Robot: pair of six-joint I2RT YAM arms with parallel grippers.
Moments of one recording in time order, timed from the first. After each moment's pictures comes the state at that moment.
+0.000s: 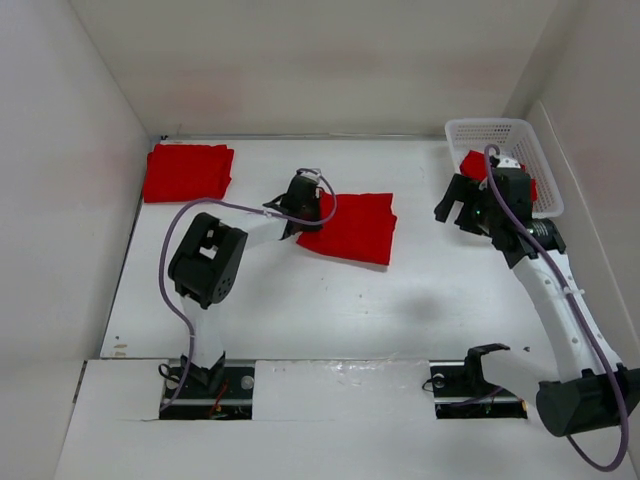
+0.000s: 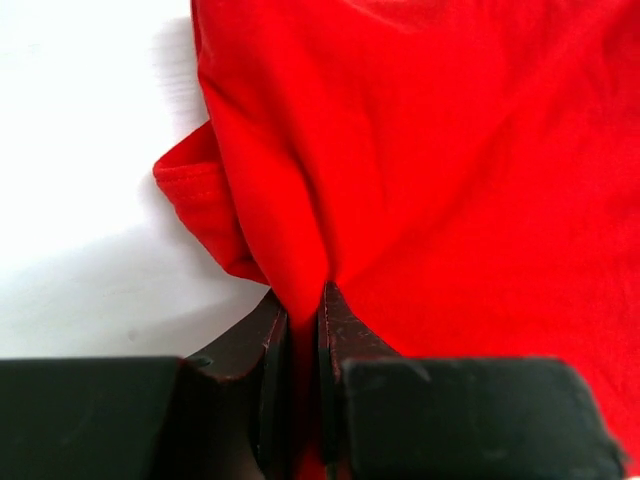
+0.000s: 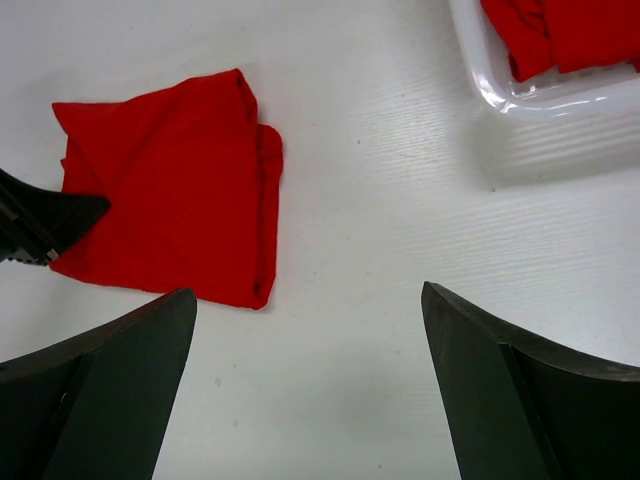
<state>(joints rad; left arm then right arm) -0.53 1.96 1.22 -0.04 -0.03 -0.42 0.16 1.09 1.13 -0.69 0.07 0.42</state>
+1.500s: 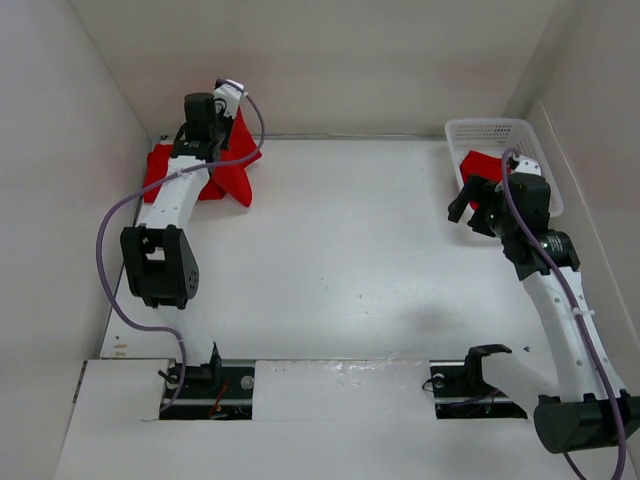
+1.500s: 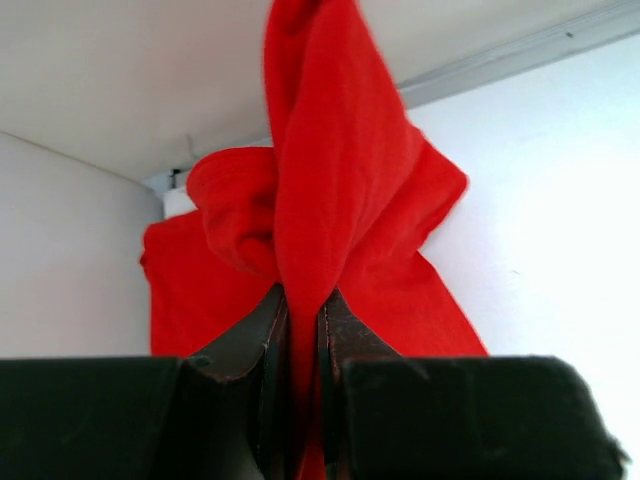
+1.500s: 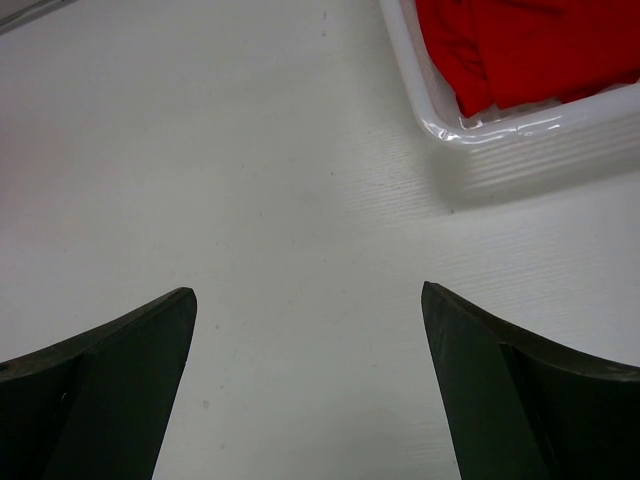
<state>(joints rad) -0.08 1.82 1.65 -0.25 -0.06 0.36 0.09 0.98 1.11 -0.68 0.09 0.38</state>
